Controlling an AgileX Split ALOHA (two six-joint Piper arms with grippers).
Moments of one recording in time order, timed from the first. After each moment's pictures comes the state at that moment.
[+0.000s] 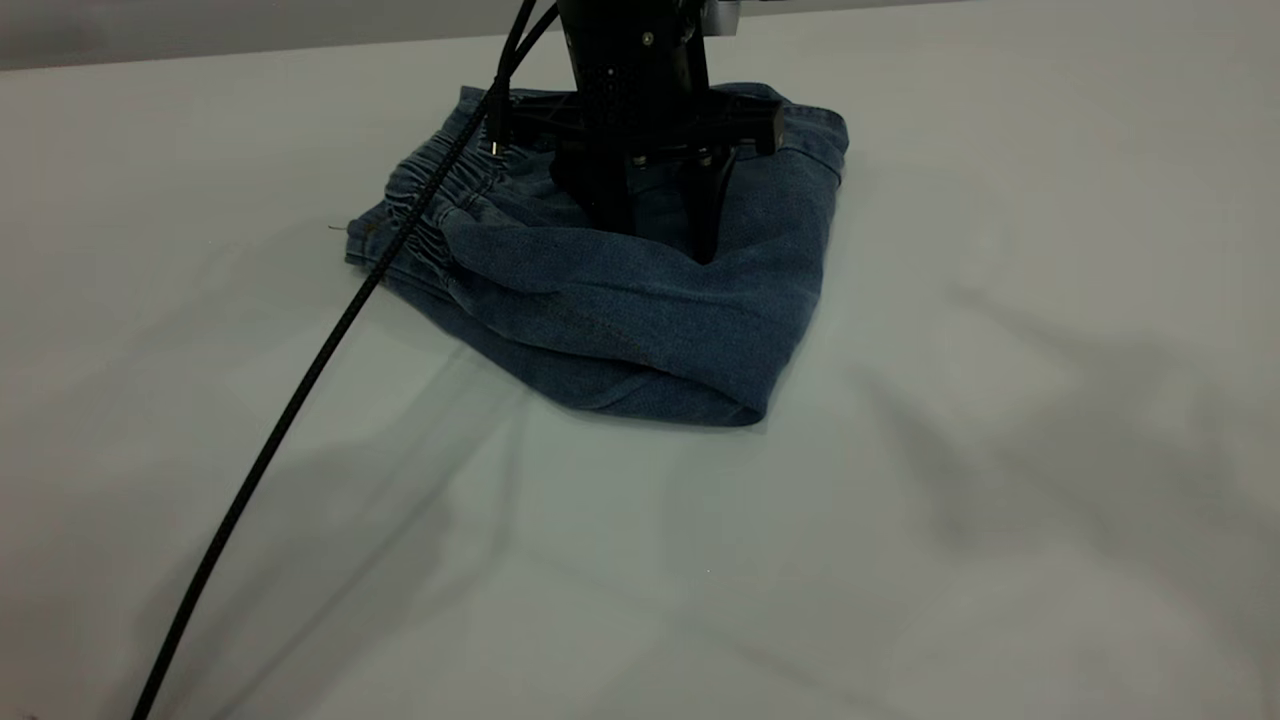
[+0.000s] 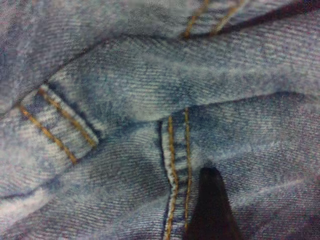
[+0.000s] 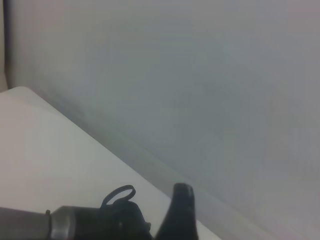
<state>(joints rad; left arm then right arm) -0.56 2.62 -2.20 -0.14 1.22 -0.19 0.41 1.26 -1.60 0.15 0.73 -0.35</state>
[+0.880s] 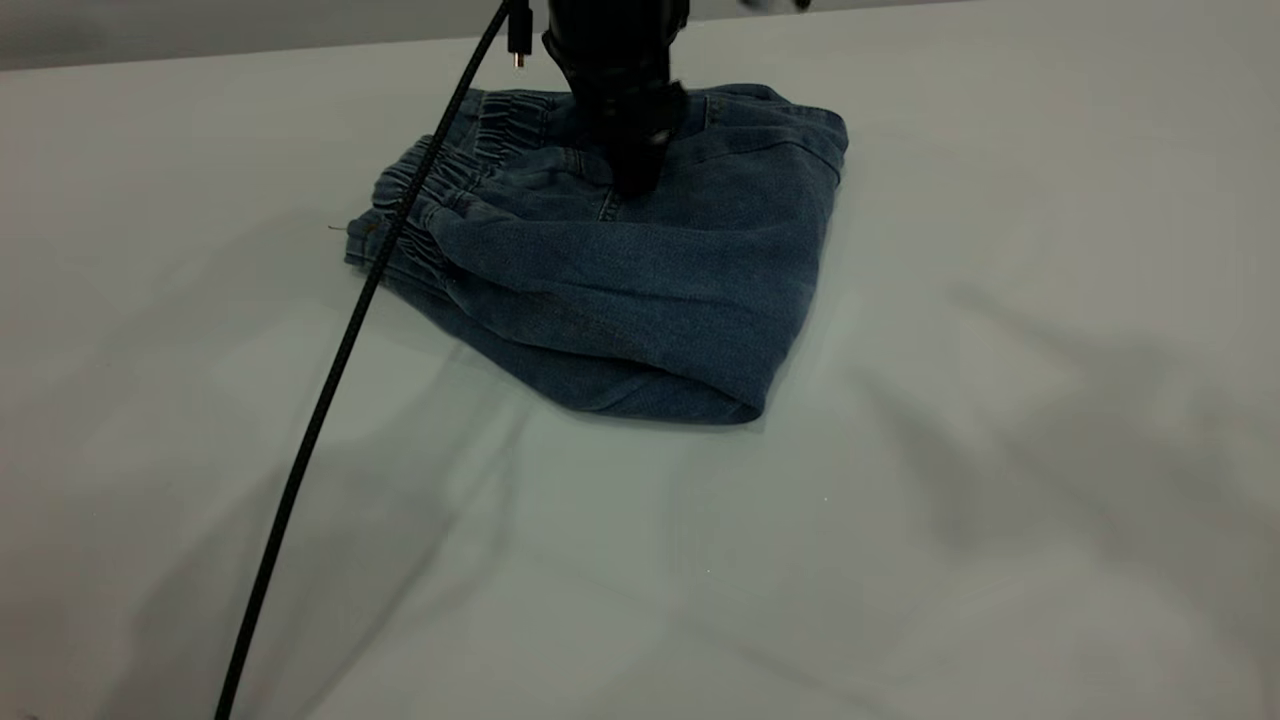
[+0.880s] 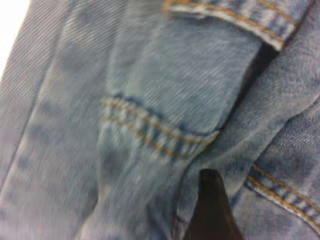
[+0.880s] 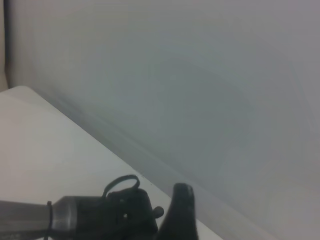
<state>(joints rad) -0.56 2.63 -2.30 0.06 1.22 0.70 0.41 1.26 -1.60 0.15 0.74 -0.35</state>
